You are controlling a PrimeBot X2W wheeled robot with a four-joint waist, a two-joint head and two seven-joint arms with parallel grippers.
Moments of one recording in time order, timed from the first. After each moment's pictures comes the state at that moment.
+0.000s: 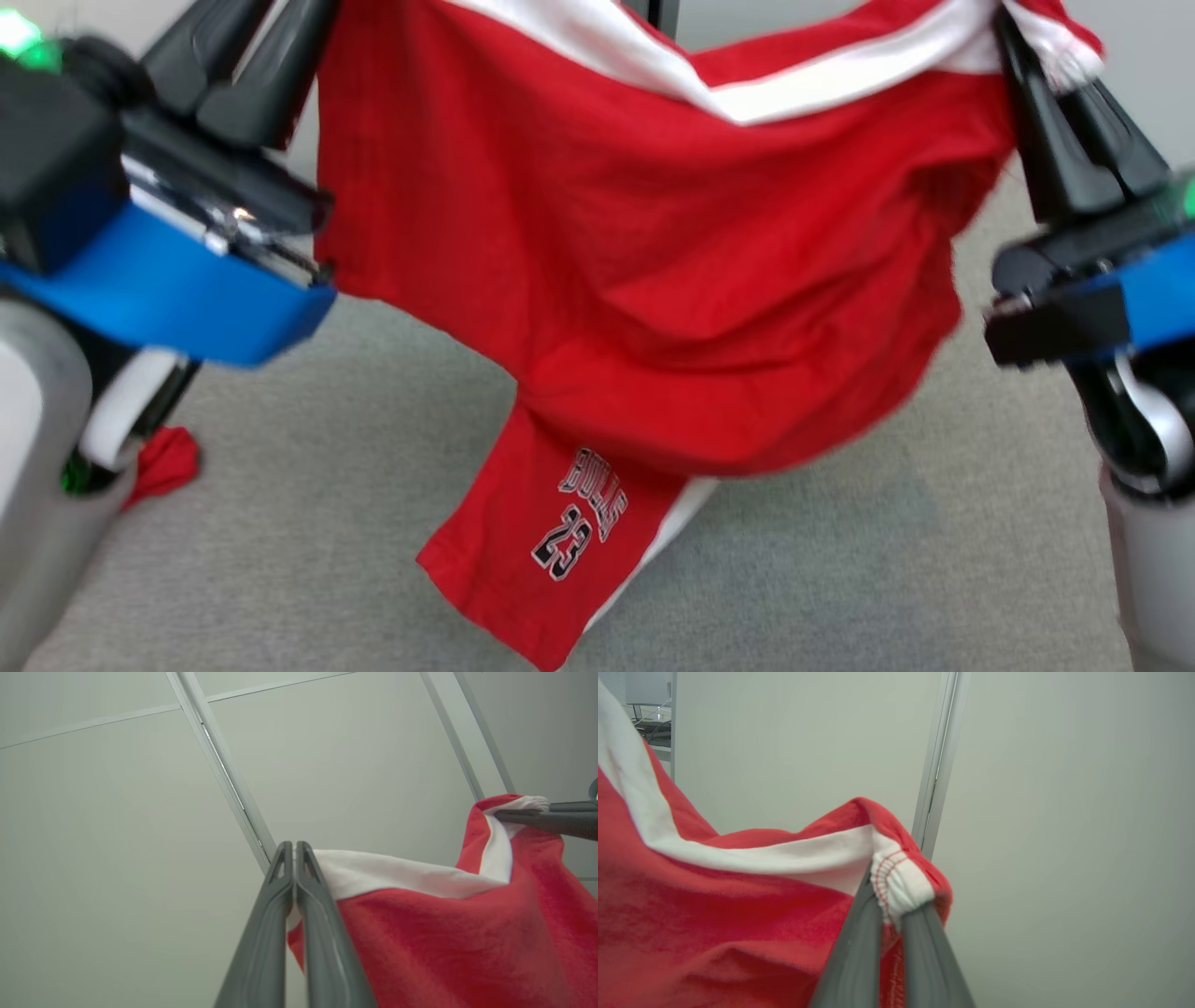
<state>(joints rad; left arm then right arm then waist) -0.81 0.60 -0.48 -0.31 -0.48 -0.04 0.18 -0.54 -0.22 0.07 -0.26 0.23 0.13 0.25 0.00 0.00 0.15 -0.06</state>
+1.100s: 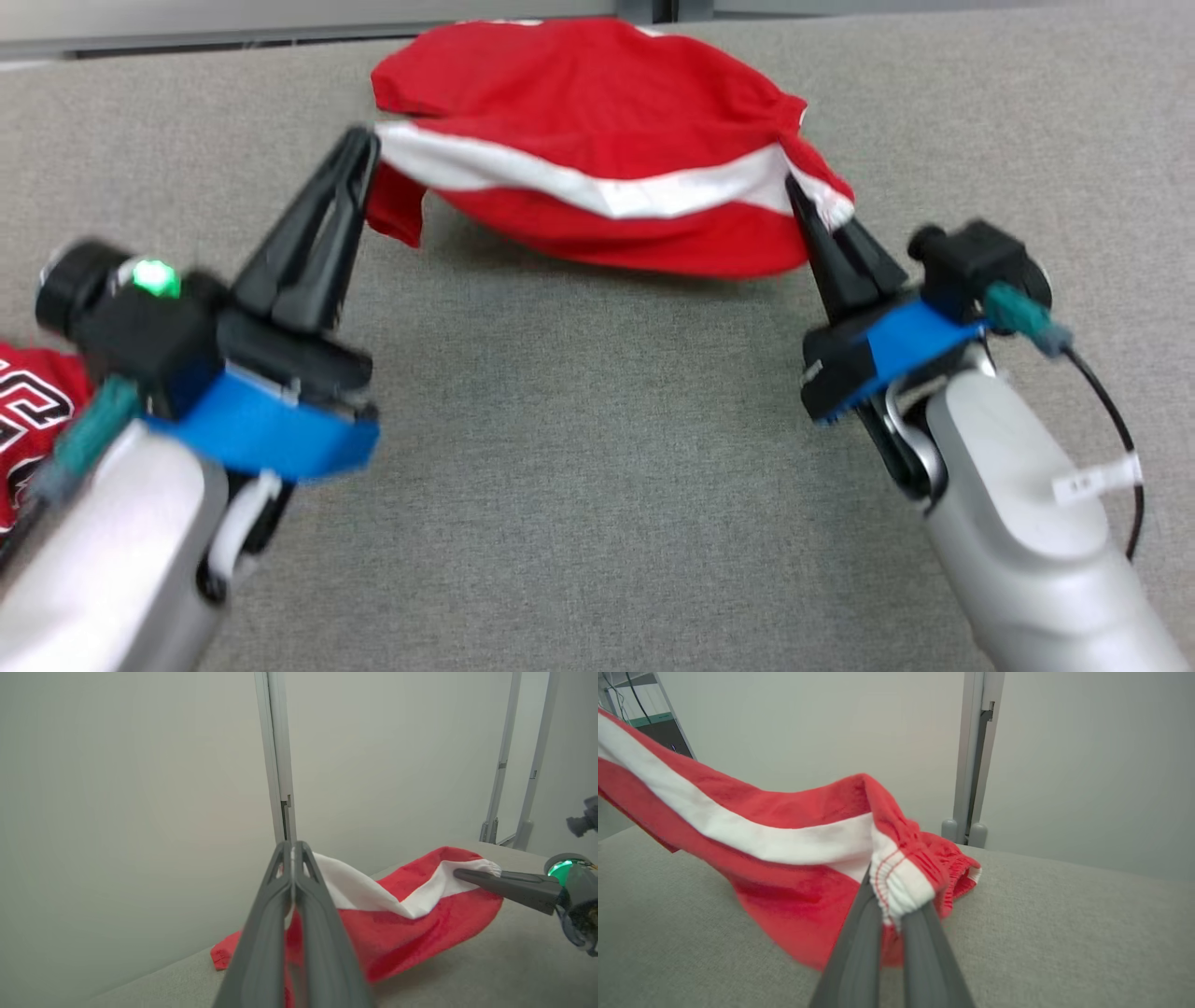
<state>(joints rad) -0.58 0.53 -0.54 -0.01 -0.51 -0.03 -0.18 -0.70 -0.12 0.31 0.55 0.24 0.13 -0.23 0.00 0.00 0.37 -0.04</state>
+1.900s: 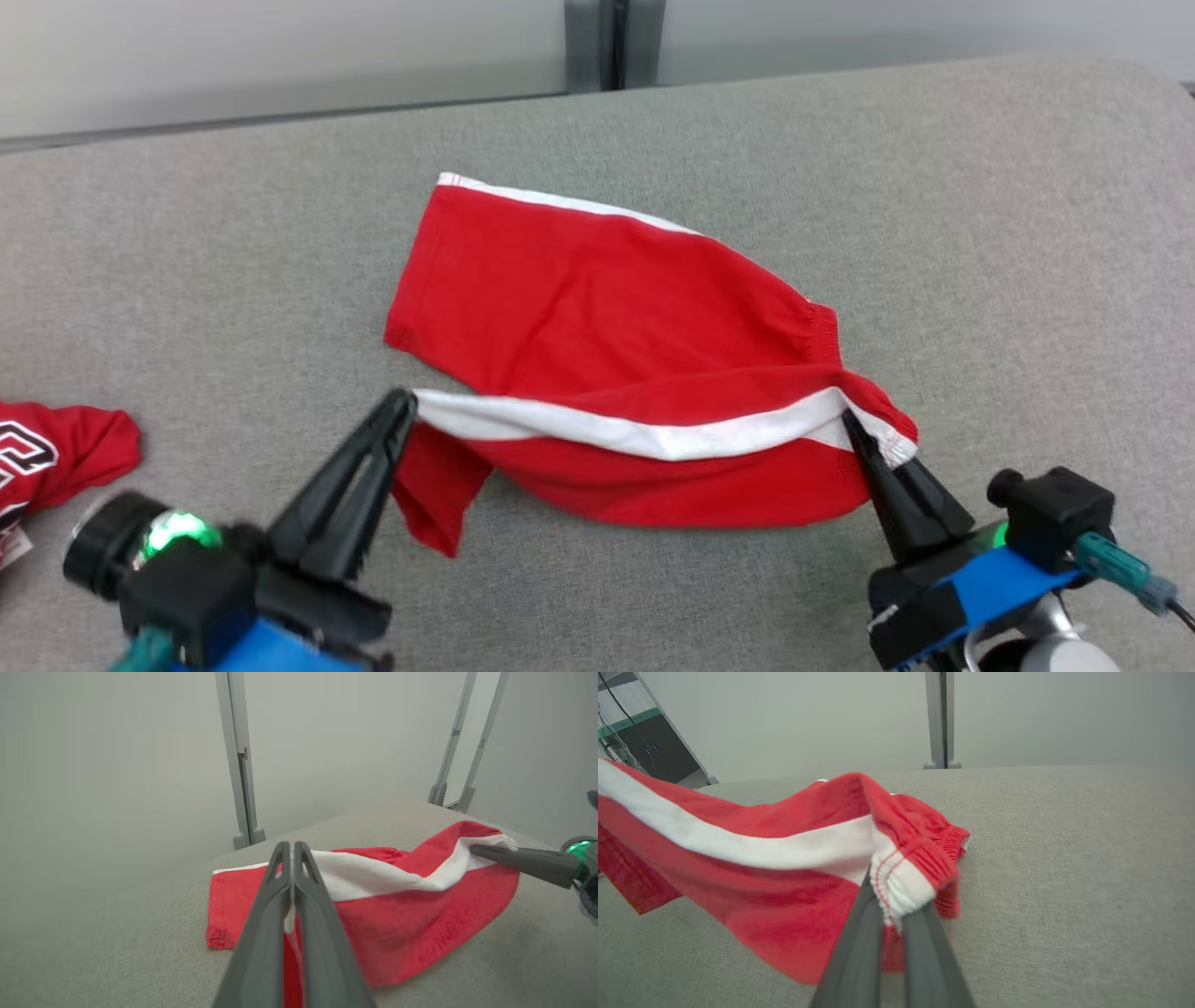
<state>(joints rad) -0.07 0.70 -0.56 -0.52 -0.51 0.21 -0.03 -0.03 -0.16 0.18 -0.11 0.29 0.13 0.01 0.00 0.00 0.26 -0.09</state>
